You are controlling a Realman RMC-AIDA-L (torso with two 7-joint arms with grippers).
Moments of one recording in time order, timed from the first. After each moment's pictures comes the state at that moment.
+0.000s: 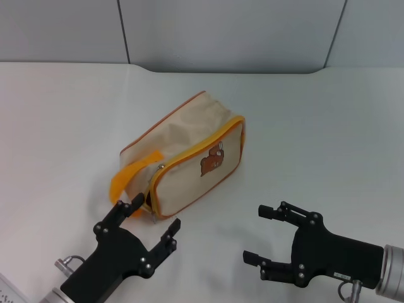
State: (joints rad) left arm -0.15 -2.08 -0.43 -0.35 2.55 1.31 -0.04; right arm 0.46 2.09 -0.14 -0.11 -2.37 -1.55 0.53
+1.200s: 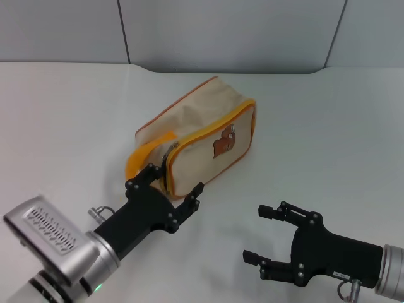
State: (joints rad) left arm -0.34 -2.08 -0.48 -0.37 2.54 1.11 -0.05; right arm 0.47 2.09 -0.14 -0.11 -2.37 -1.53 0.53
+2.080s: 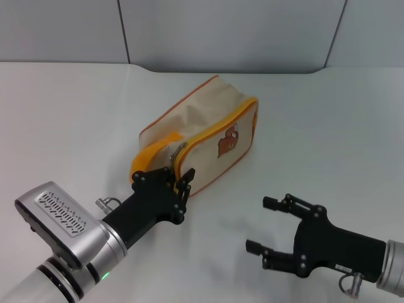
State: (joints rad) left arm -0.37 -2.08 -0.50 -0.39 2.54 1.04 -0.07; right arm 0.46 2.09 -0.11 -0.11 -2.37 -1.53 0.53
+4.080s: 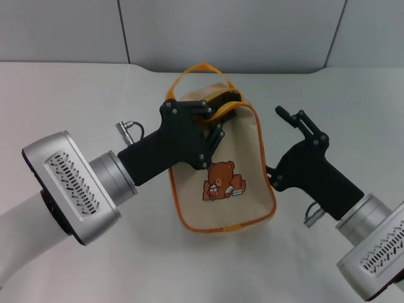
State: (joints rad) left arm -0.64 -2.07 -0.53 -0.17 2.69 1.37 0.15; right arm 0.43 2.09 0.42 0.29 -2.37 -1.29 -0.32
